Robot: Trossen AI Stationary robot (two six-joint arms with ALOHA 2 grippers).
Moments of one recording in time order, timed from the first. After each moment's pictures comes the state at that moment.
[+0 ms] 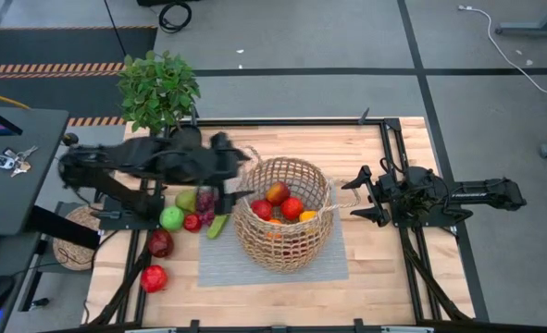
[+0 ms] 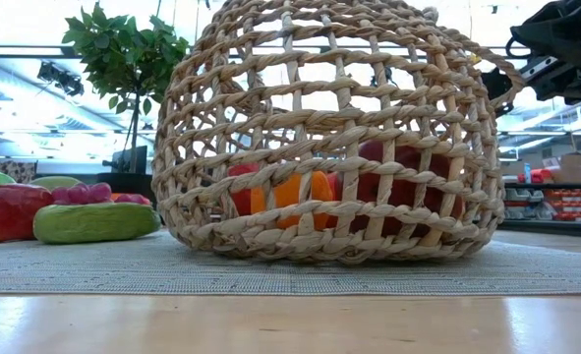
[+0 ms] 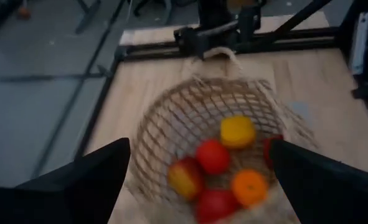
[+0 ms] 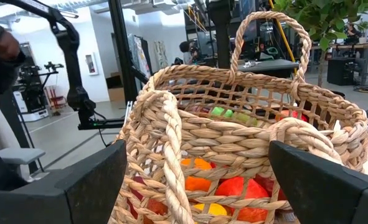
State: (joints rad) left arm -0.18 1.41 1.76 -0.97 -0.37 -0.05; right arm -0.07 0.18 0.01 0.27 -0.26 0.14
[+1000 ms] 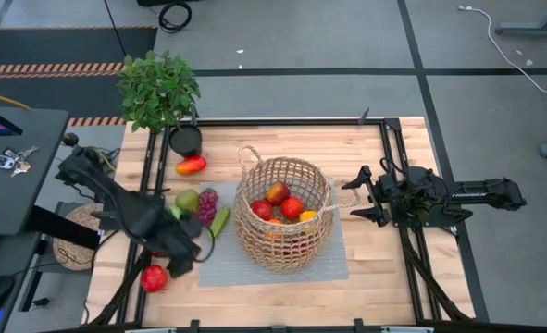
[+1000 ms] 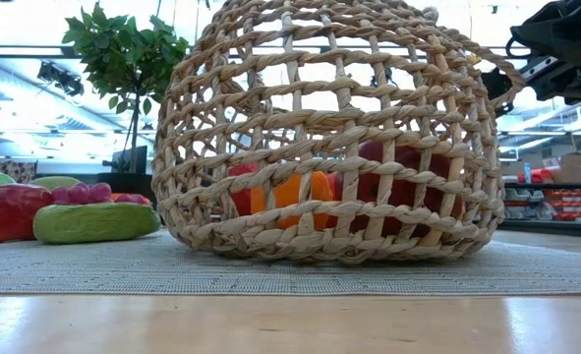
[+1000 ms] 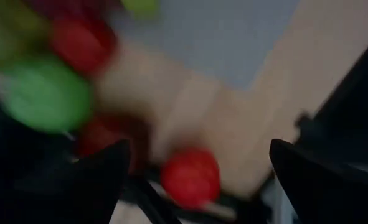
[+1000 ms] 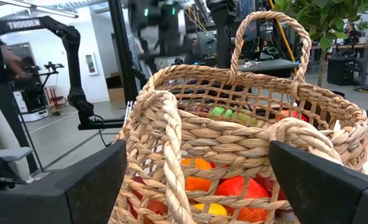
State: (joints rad) left arm -0.65 1.39 1.31 -1.39 0.07 -1.12; right arm -0.07 0.18 0.01 0.27 -0.26 0.14
